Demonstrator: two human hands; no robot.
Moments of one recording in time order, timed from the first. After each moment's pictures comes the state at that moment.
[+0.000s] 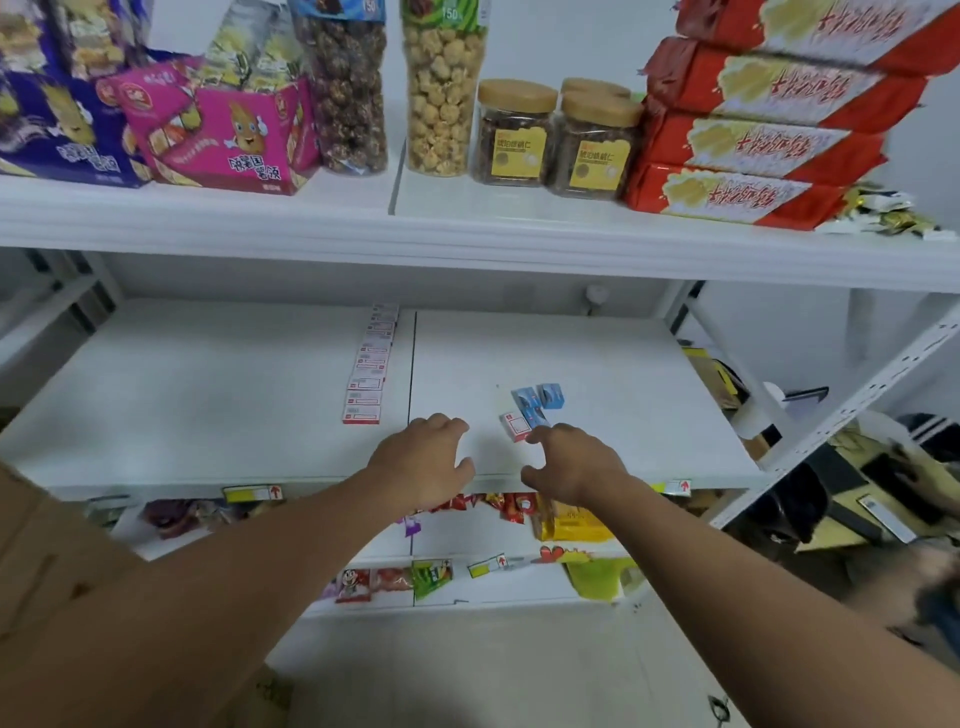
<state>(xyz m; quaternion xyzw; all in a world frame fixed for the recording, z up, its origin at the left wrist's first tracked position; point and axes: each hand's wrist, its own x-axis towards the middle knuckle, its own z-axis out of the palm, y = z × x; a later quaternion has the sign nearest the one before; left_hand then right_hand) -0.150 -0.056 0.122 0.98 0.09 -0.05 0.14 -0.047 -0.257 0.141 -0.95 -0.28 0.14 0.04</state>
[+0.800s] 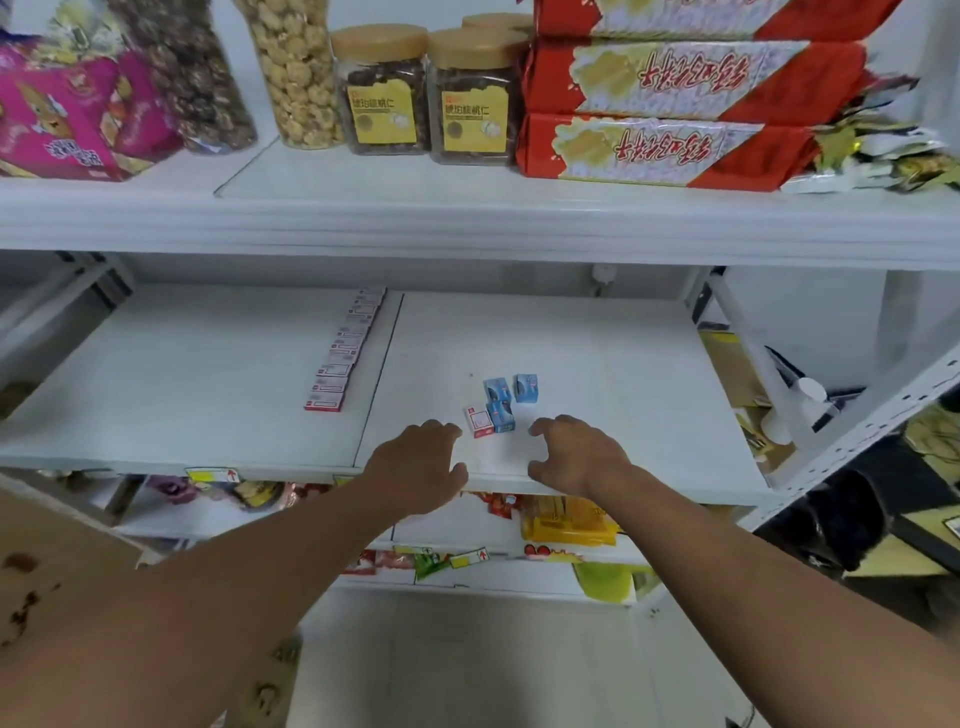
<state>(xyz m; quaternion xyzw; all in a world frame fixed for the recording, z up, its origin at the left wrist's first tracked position) -0.065 -0.152 0.085 0.97 0.18 -0.11 0.10 0.077 -0.346 0.101 -0.92 -0.34 0.20 0.06</state>
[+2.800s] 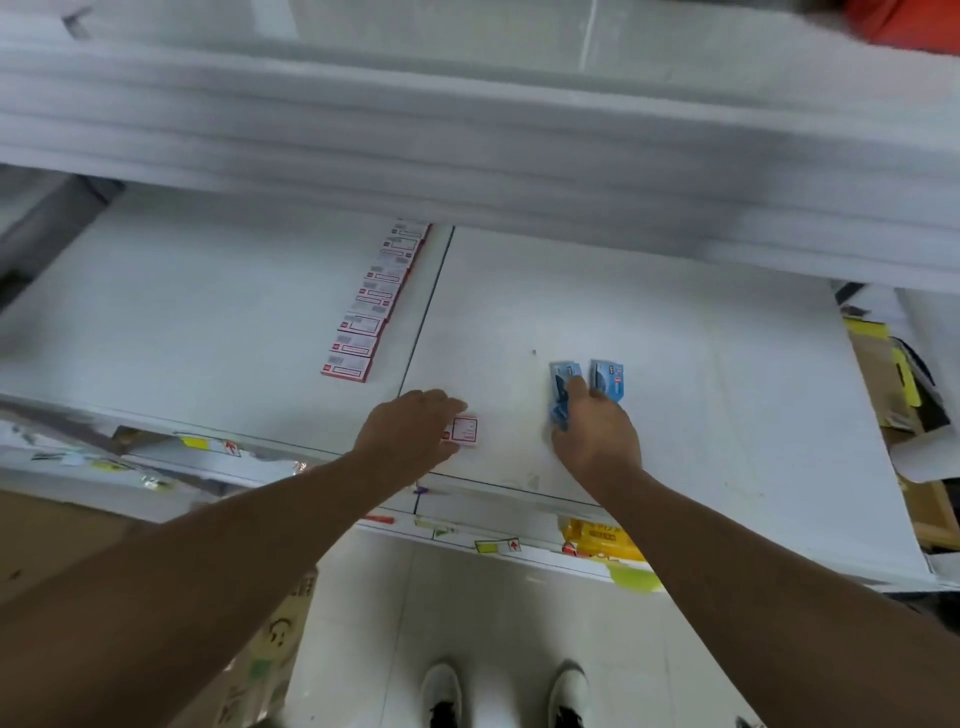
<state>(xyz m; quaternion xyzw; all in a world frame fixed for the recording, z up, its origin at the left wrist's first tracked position) -0.022 -0.026 -0.002 0.98 0.17 -0.05 0.10 0.144 -0.219 -0.021 -0.94 -0.30 0.13 0.11</state>
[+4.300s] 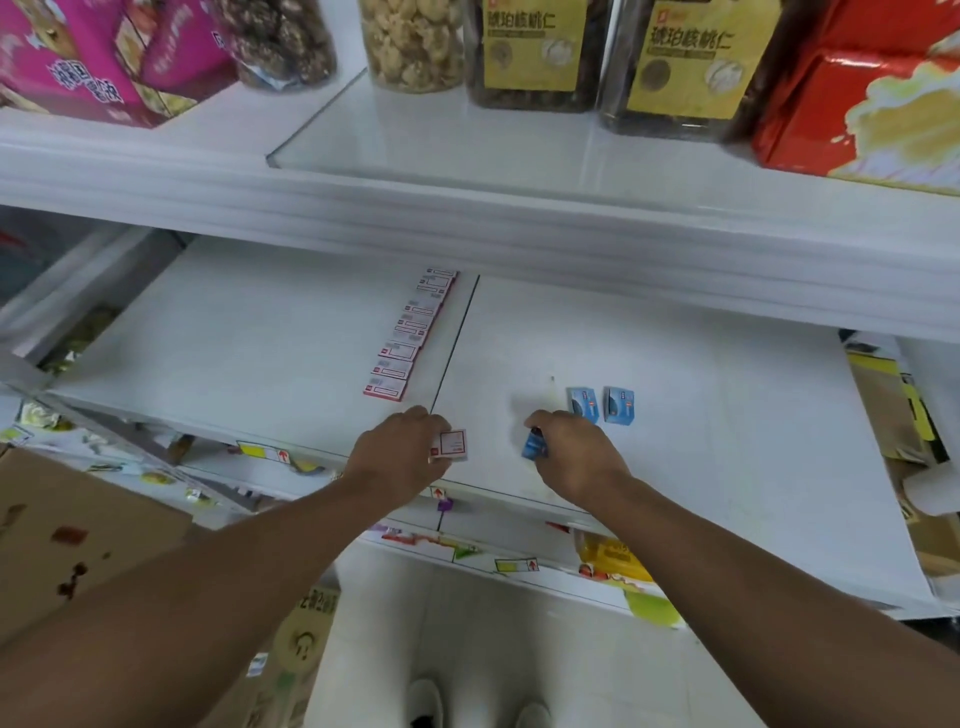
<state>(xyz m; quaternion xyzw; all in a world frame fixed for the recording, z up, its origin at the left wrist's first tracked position) -0.078 -0.023 0.039 0.96 0.26 -0.02 0.13 0.104 -0.208 0.034 -0.87 -0.45 0.17 0.12</state>
